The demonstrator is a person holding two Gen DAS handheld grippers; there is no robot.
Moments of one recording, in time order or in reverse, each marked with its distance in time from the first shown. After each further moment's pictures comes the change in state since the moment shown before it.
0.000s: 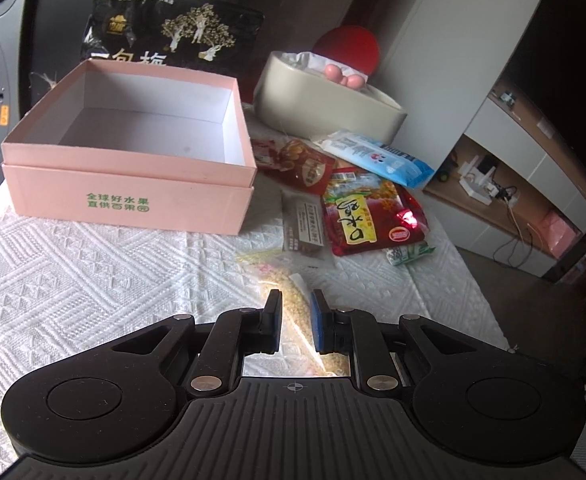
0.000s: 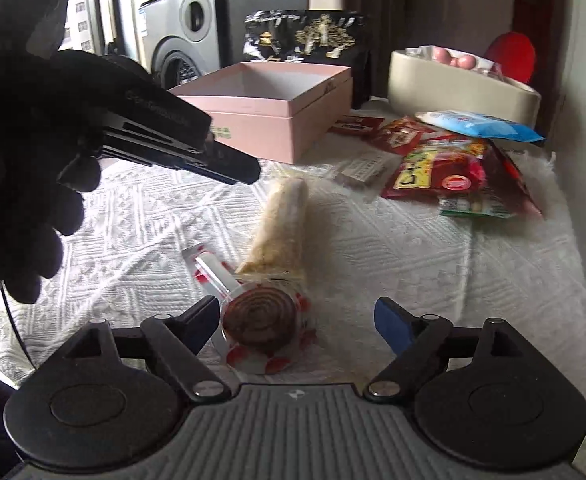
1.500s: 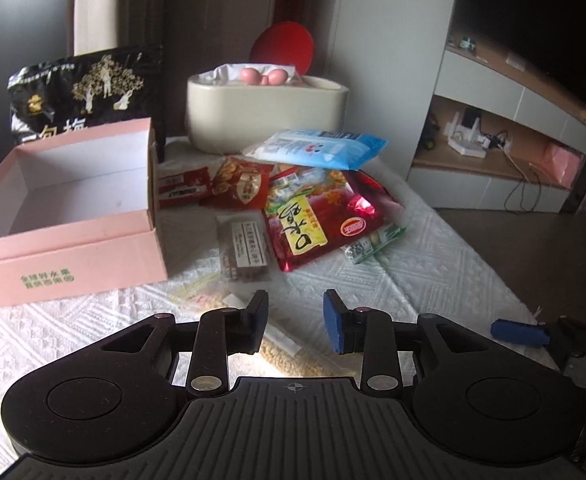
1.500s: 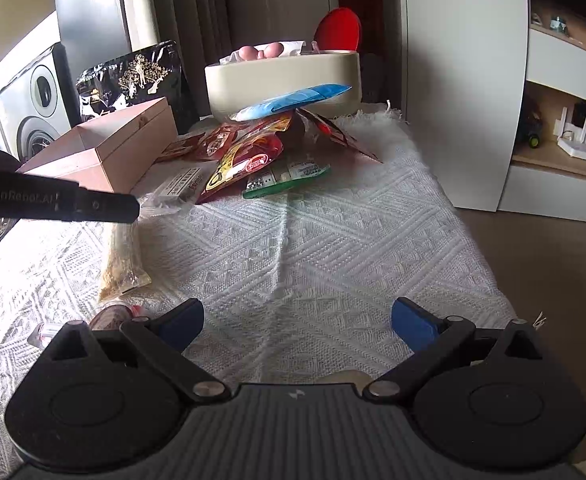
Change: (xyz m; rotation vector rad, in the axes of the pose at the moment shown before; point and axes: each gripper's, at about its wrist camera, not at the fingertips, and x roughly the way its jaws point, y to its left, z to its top) left arm 0.037 -0.070 -0.006 0.319 -0.039 0.068; right arm 0.001 -0.063 -0.029 0.300 -0.094 -0.267
